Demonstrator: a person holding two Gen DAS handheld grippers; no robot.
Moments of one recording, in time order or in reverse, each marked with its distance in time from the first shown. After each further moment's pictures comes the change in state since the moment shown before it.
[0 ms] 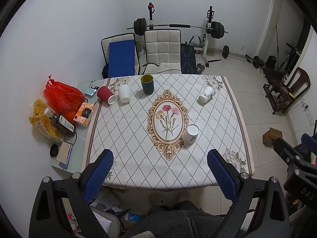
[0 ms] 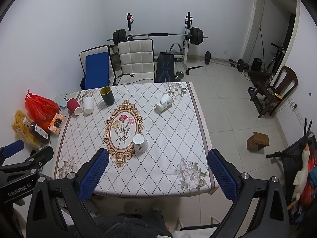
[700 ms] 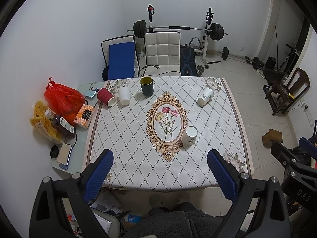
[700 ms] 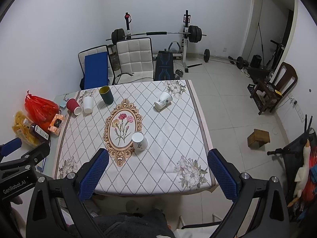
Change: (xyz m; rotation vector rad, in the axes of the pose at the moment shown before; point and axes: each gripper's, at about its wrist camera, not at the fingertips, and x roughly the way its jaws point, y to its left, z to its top) left arm -0.008 -0.008 0.004 0.001 -0.010 0.002; right arm 0.001 -0.001 0.002 0.005 0.008 -0.003
